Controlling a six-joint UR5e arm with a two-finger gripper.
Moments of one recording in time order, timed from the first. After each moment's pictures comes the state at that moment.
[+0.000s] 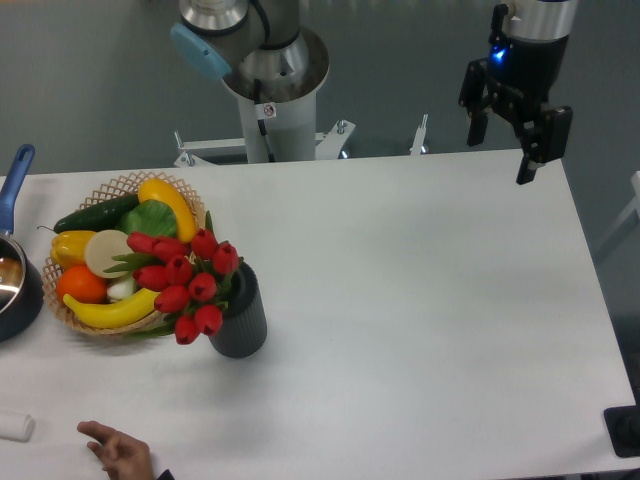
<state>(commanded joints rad) 2.87 -1.64 -1.50 -1.34 1.30 1.93</state>
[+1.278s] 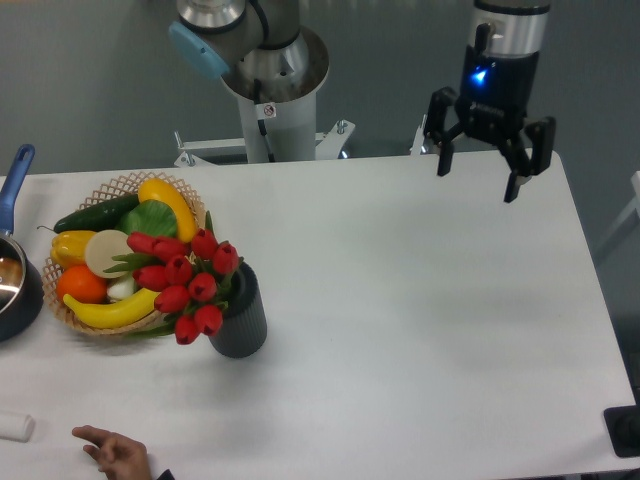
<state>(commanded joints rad) 2.78 -1.63 -1.65 -1.14 1.15 1.36</state>
